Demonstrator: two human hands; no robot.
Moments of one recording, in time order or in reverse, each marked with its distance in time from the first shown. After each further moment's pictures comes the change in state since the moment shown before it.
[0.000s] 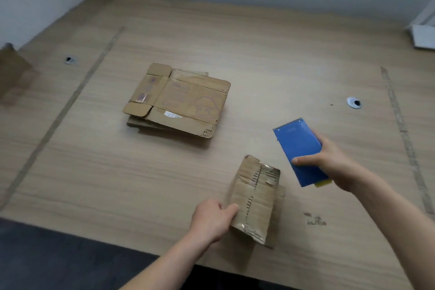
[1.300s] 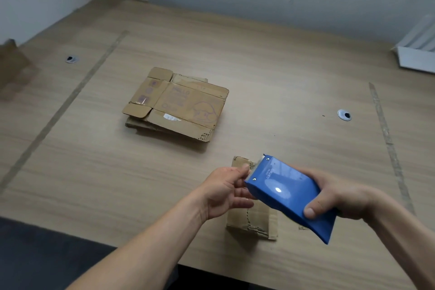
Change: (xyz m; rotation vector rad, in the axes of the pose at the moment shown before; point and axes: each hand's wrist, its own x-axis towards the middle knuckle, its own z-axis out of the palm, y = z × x) left_hand -0.019 0.088 -0.039 -0.834 -0.577 0.044; right_hand -0.058 -0.015 -0.004 0.096 -0.745 -0.034
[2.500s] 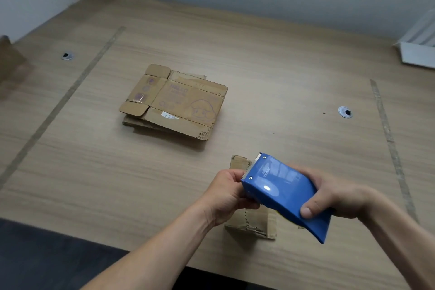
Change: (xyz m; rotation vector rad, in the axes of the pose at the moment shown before) left_hand 0.015 -0.020 0.008 0.090 0.050 0.140; right_hand 0.008 0.005 -0.005 0.022 -0.025 -0.013
